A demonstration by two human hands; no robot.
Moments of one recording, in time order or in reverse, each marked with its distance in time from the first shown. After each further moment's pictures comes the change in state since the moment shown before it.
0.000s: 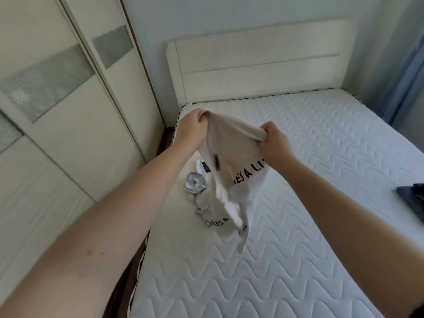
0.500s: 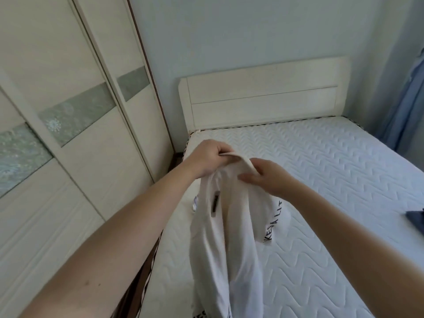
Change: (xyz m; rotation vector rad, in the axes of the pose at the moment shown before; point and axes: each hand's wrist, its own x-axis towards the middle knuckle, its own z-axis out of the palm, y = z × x) left_hand -0.046 0.043 -0.035 -0.041 -0.404 0.281; right_hand -0.052 -0.029 -0.035 0.059 -0.368 -0.207
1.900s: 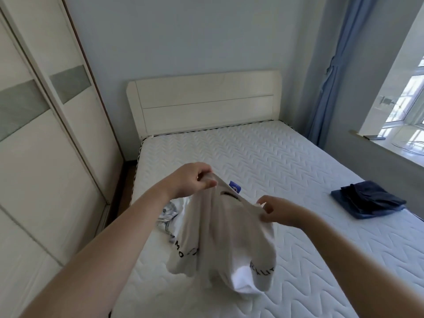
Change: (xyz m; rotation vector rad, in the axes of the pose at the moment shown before) left_hand -0.038 -0.036 0.025 0.040 -0.251 0.168; right_hand -0.107 0.076 0.012 -0.238 -0.159 0.444
